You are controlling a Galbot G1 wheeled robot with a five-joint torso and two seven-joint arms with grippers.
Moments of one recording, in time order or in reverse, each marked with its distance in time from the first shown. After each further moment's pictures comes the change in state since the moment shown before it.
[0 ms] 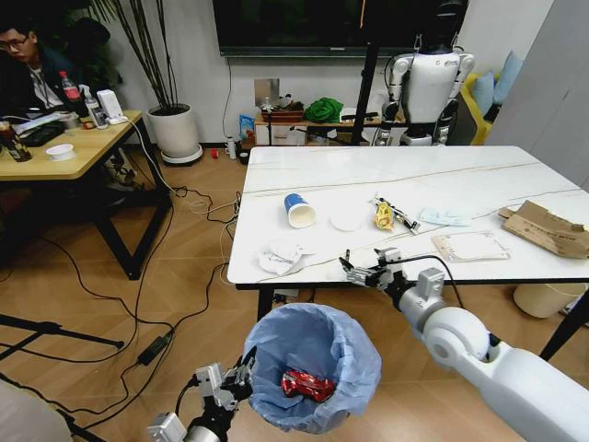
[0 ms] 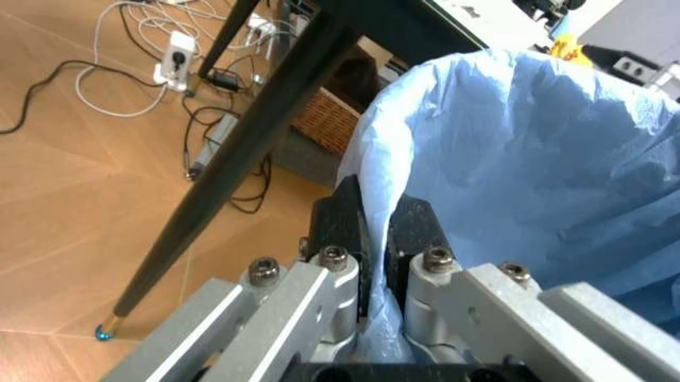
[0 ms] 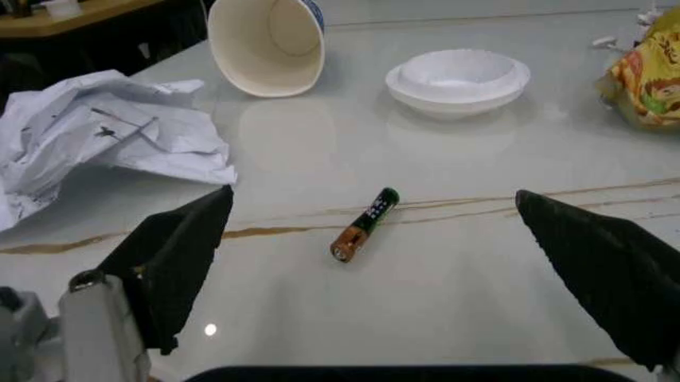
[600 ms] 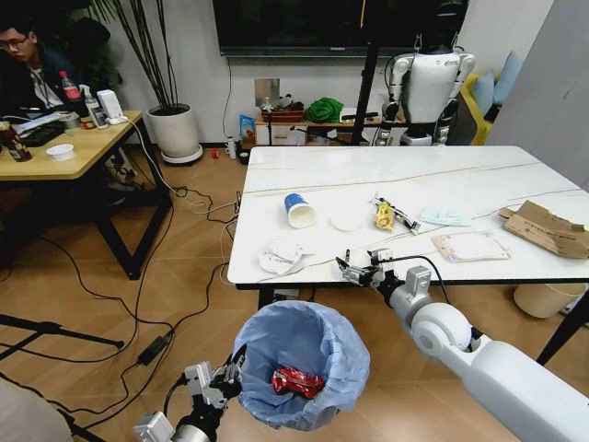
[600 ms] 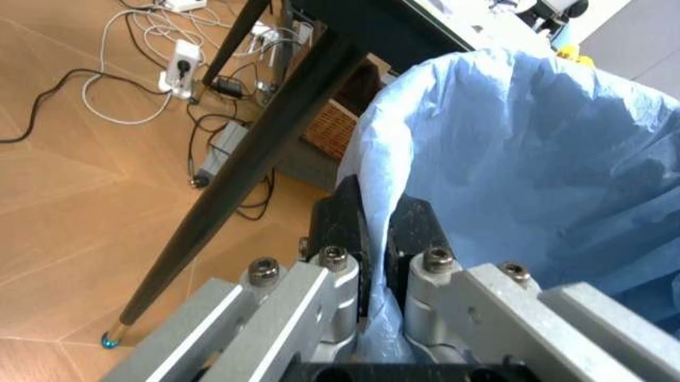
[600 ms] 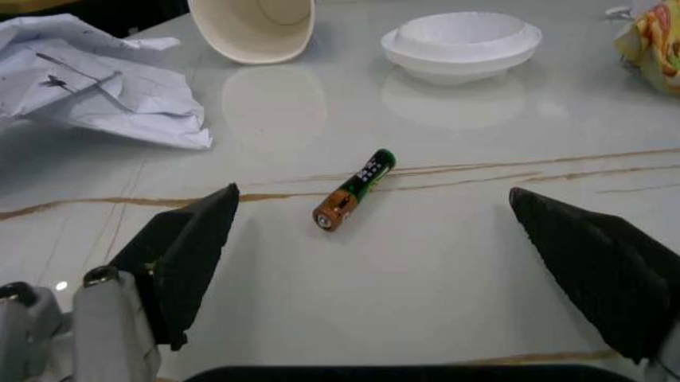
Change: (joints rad) left arm -0.002 0.018 -0.020 -0.005 -0.025 -0.003 0.000; right arm 0.021 0.029 -0.040 -0.064 -0.042 0.011 -0.010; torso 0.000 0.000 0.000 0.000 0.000
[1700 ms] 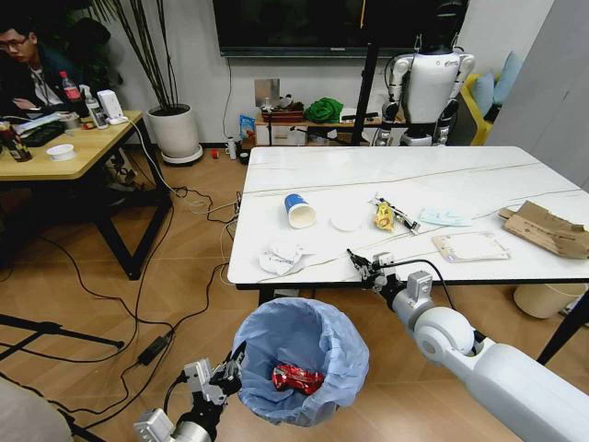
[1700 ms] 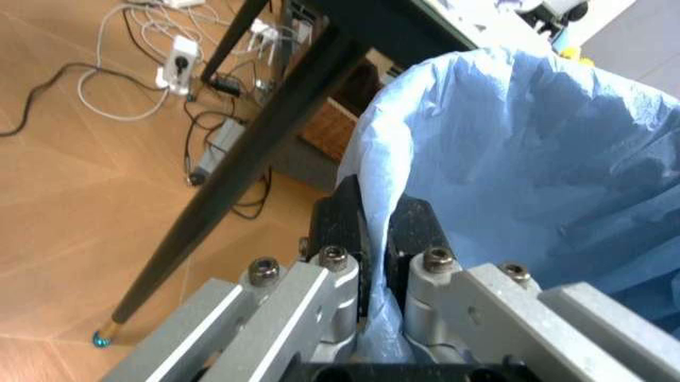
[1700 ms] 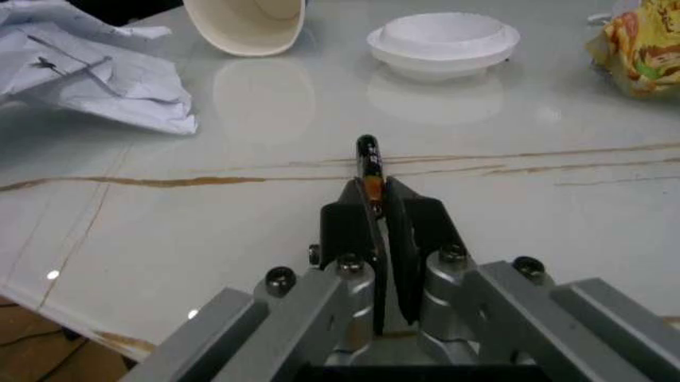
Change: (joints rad) left arm -0.020 -0.006 0.020 0.025 -0.010 -0.006 -0.001; right arm -0.019 -0.050 0.018 0.008 -0.001 0.028 -0.033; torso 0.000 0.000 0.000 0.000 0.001
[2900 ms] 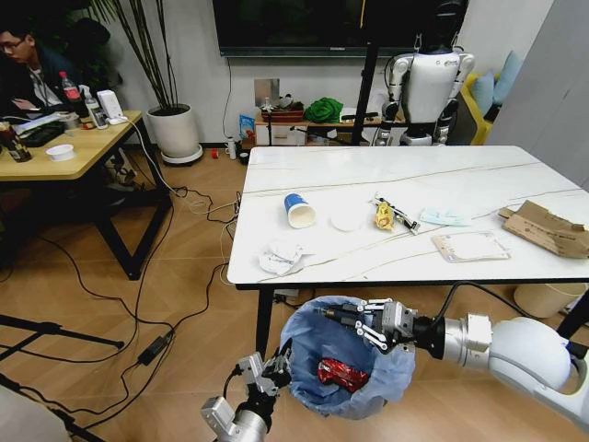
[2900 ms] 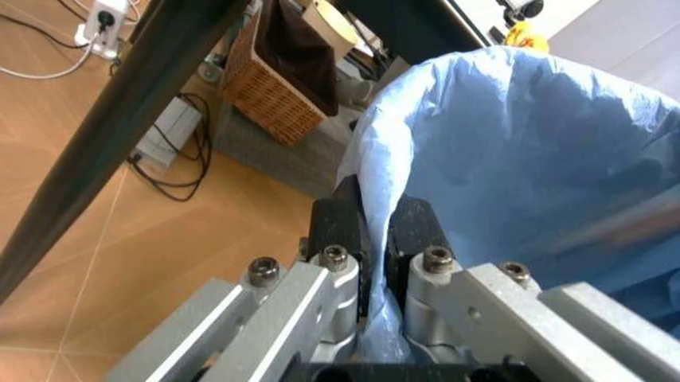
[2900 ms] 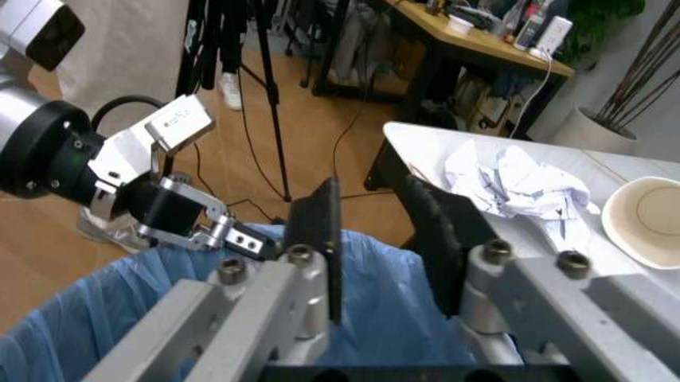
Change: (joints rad) left arm -0.137 -0.153 0.172 0.134 0.079 -0.013 0.001; right arm -0.320 -0.403 0.237 0.325 -0.285 0.303 -0.623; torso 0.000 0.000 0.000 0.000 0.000
